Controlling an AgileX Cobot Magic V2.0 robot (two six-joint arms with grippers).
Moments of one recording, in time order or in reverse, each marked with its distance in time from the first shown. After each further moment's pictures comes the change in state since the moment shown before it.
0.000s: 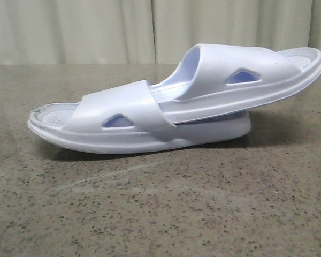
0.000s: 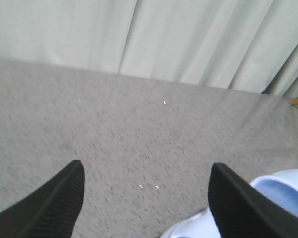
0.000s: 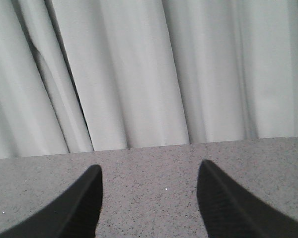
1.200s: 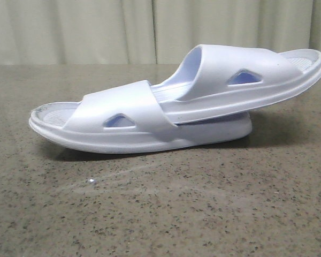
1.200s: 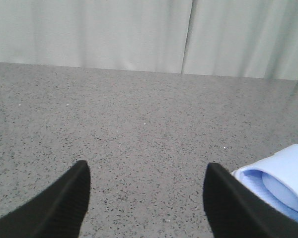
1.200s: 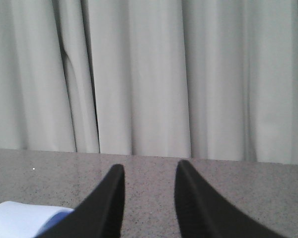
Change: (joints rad) left arm -0.285 -0.479 0.330 0.045 -0.535 0.033; right arm 0.000 -0.364 0.220 -0.116 0.055 -0.002
